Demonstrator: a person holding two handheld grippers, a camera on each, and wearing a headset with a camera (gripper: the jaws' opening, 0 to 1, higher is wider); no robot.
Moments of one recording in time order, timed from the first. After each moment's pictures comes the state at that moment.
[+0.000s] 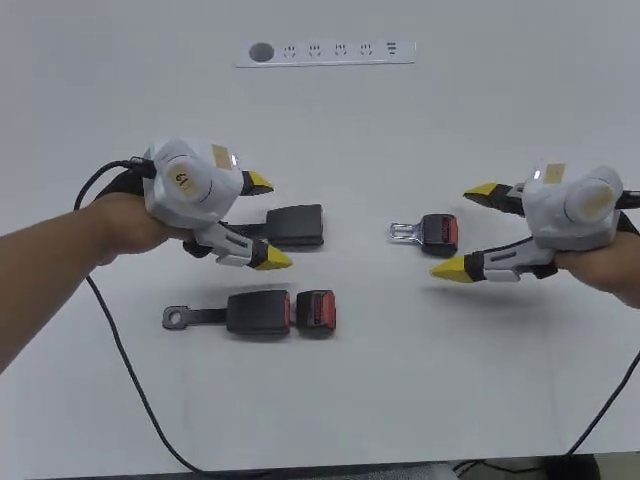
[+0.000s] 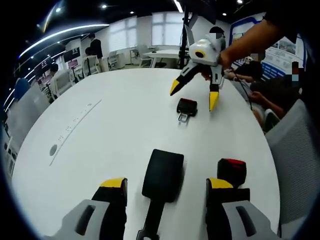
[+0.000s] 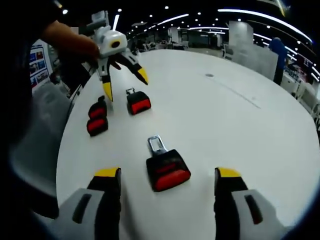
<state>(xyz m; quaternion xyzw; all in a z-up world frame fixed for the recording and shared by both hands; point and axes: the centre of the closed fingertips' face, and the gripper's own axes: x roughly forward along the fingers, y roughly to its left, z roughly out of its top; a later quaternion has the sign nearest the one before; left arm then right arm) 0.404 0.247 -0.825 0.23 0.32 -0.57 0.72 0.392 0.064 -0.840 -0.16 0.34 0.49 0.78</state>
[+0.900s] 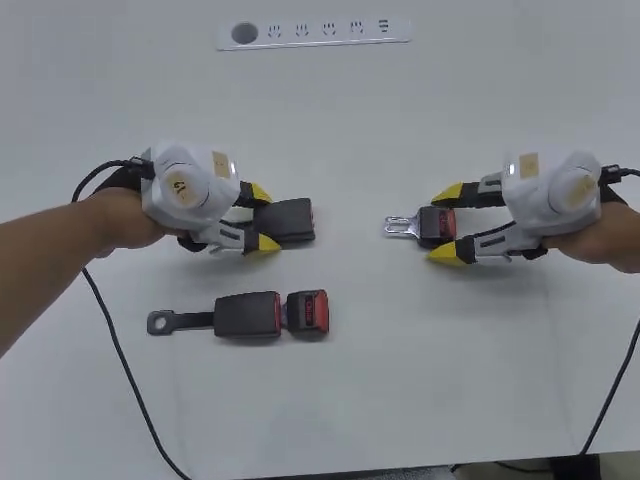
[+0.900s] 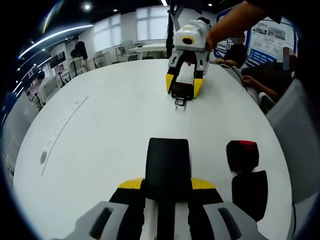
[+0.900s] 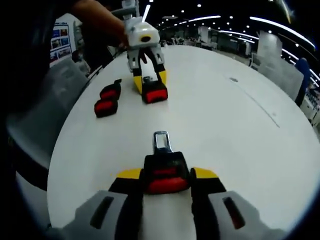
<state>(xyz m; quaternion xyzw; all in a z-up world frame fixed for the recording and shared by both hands) 0.410 0.249 -0.861 0.28 0.31 -0.60 0.68 0.405 0.075 -0.857 -0.24 0.31 0.57 0.72</state>
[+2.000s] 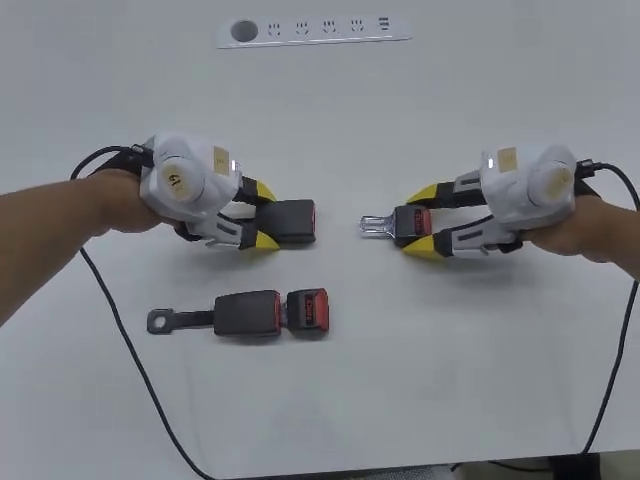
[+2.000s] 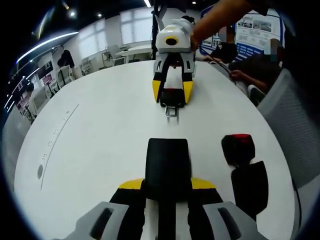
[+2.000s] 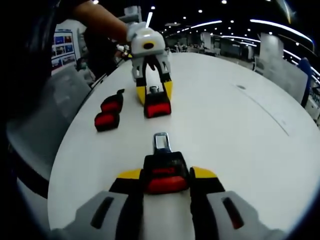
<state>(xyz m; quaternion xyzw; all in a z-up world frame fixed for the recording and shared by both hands) 0.407 0.241 -0.856 0.29 0.29 -0.64 0.64 0.392 0.113 -0.855 -0.20 0.29 0.60 0.72</state>
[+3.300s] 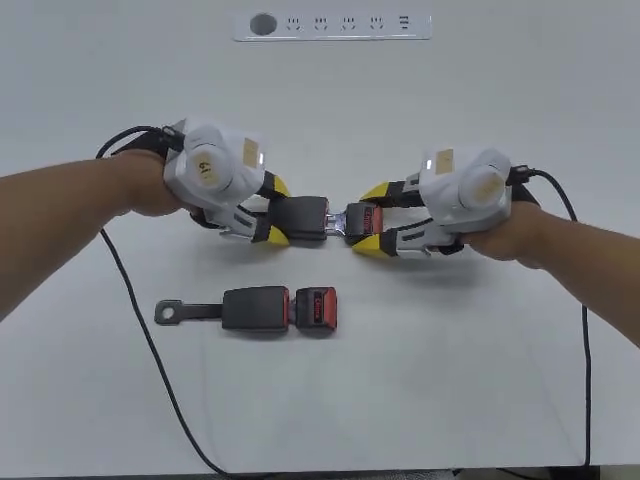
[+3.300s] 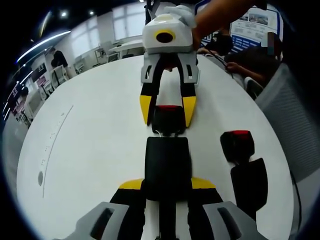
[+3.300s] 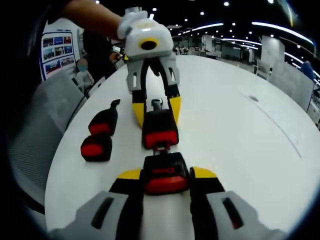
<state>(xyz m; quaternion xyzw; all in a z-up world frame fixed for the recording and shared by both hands) 0.409 0.245 -0.855 0.32 0.30 -0.65 0.62 0.402 0.179 -0.856 -0.20 0.28 0.60 0.72</state>
